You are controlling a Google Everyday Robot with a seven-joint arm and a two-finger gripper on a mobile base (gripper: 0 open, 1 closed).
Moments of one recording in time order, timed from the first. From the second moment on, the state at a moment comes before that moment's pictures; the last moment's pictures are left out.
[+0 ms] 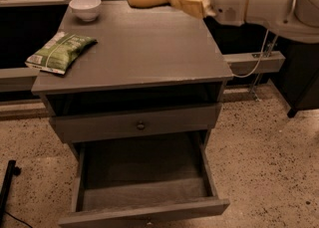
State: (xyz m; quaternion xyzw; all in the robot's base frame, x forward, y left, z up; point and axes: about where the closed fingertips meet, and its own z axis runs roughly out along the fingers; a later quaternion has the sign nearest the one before) arm 0.614 -0.044 1.060 -0.50 0.55 0.20 0.64
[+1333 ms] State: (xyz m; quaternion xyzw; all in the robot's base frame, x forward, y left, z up) arm 0.533 -0.025 0.920 -0.49 0.60 0.23 0.59
